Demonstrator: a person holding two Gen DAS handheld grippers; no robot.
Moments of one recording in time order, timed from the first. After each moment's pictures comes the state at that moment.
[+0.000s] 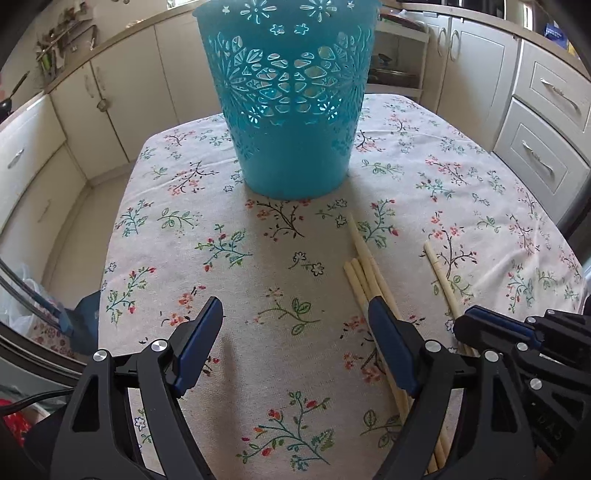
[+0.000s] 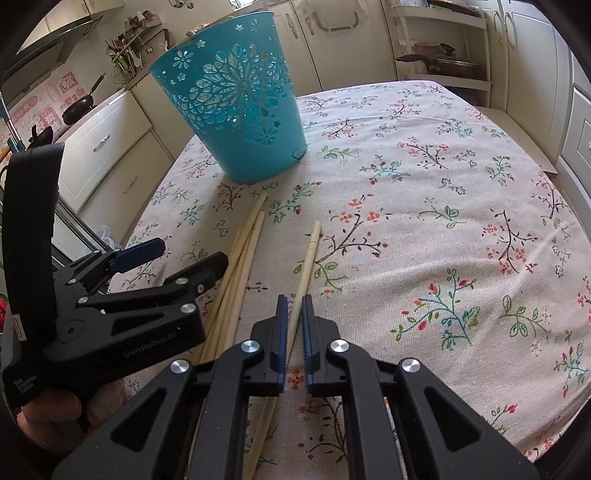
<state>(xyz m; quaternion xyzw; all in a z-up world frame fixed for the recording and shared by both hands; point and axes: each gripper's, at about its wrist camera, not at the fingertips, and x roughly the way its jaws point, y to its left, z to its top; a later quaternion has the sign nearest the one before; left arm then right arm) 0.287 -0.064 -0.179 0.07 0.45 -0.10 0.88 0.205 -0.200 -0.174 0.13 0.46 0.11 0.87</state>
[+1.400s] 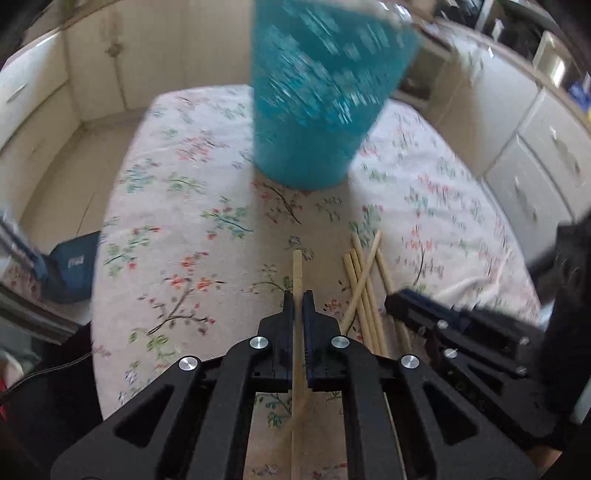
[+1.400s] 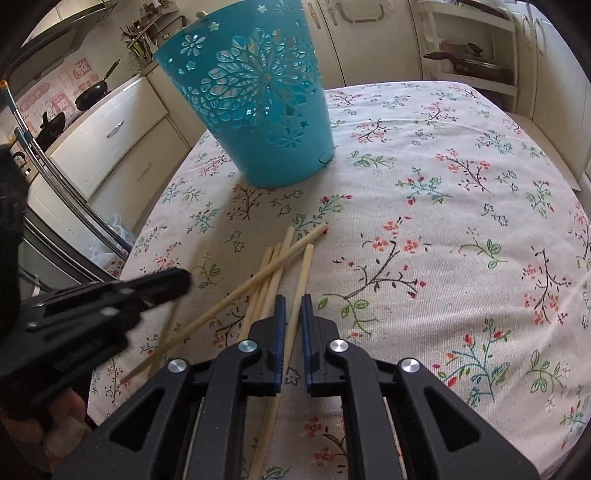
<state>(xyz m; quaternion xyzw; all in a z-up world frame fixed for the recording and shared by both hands) 0.276 -0.040 -0.158 -0.05 0.49 -0.10 0.86 0.230 -0.191 -0.174 0.11 0.47 0.16 0.86</state>
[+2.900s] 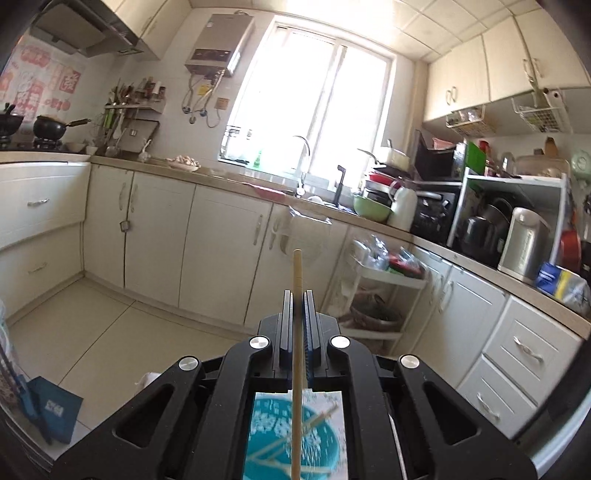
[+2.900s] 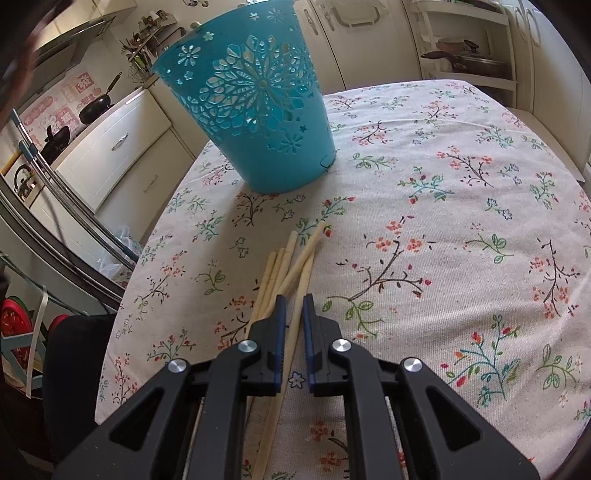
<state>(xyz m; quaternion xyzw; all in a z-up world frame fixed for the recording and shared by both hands) 0.374 -0.047 0.086 -0.13 0.11 -0.08 0.98 0.230 -0.193 -0.174 0.14 0.46 0.16 0.86</state>
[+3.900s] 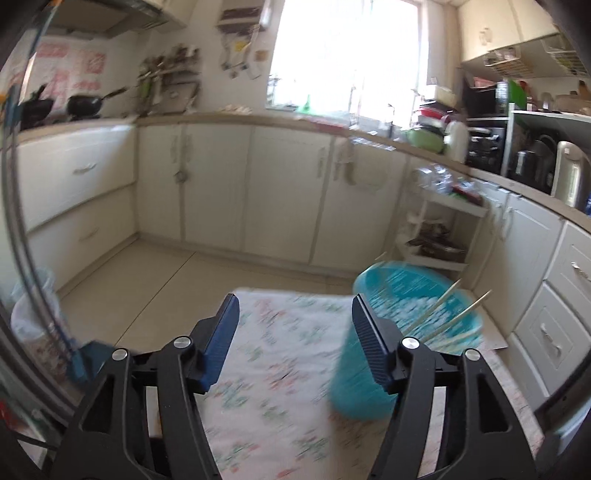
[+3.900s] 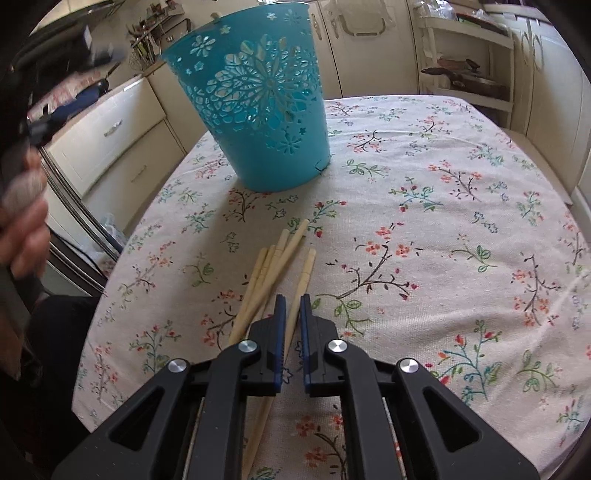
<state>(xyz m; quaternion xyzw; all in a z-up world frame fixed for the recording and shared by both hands) 0.330 0.032 -0.059 -0.08 0.23 0.01 0.97 0.226 -0.185 -0.172 0.08 0.45 0.14 0.88</state>
